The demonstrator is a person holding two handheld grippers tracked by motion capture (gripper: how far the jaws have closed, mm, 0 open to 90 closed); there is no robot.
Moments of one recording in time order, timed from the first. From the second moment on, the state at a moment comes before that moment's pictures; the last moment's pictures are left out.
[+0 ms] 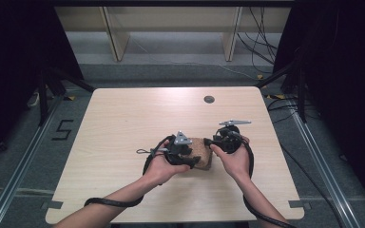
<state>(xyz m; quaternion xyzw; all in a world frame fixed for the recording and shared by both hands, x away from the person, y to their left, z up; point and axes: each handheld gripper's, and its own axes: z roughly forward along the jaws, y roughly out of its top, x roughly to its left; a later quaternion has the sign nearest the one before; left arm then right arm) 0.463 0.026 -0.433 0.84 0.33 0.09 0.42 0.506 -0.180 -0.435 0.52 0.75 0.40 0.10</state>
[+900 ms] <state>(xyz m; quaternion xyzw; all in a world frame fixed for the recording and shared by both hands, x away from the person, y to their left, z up) 0.464 0.014 -0.440 0.85 0.32 0.07 0.42 0.505 -0.172 -0.430 0.53 0.75 0.38 0.08</state>
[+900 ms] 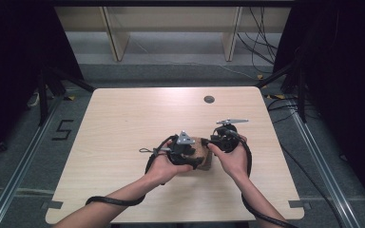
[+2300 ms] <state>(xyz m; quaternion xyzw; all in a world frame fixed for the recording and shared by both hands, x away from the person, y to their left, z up) 0.475 0.056 -0.448 0.81 0.36 0.09 0.46 0.498 -0.176 -0.446 0.49 0.79 0.35 0.09</state>
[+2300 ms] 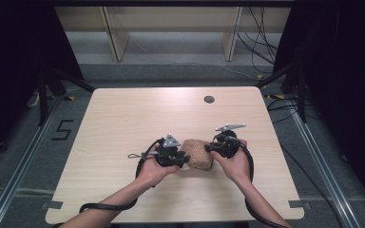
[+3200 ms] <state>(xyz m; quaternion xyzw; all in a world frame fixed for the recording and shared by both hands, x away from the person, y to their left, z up) 0.510 0.037 -0.443 0.81 0.38 0.13 0.43 0.497 -0.180 -0.446 0.50 0.78 0.37 0.08</state>
